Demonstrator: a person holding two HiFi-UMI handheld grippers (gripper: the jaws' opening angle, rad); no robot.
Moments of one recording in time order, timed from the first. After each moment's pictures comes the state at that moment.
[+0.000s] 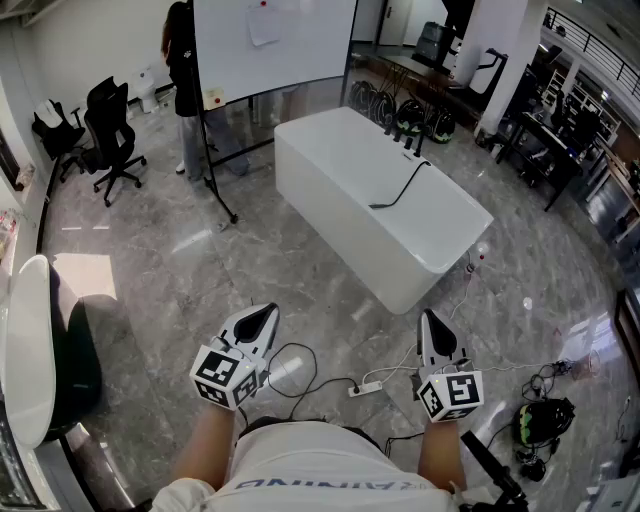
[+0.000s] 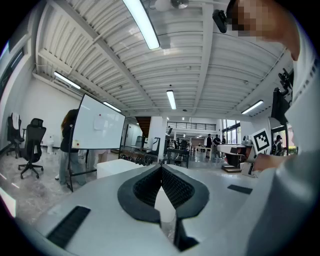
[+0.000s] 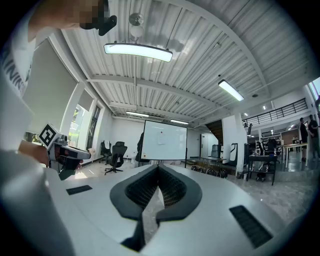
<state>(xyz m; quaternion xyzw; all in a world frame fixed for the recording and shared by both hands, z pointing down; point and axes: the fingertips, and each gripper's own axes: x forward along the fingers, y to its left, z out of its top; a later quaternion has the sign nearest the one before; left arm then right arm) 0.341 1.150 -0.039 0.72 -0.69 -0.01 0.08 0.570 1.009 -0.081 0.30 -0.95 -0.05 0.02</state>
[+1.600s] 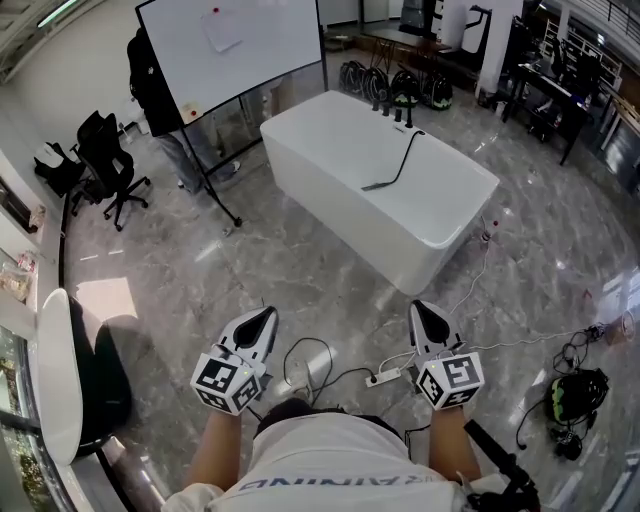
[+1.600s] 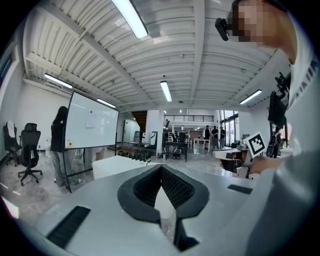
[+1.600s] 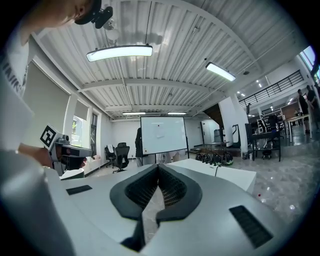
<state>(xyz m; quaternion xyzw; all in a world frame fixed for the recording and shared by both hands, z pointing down) 0.434 1.066 -0.017 0.72 -0.69 0.04 0.08 0.645 0.920 -0.010 0.27 -0.96 0.04 0.02</state>
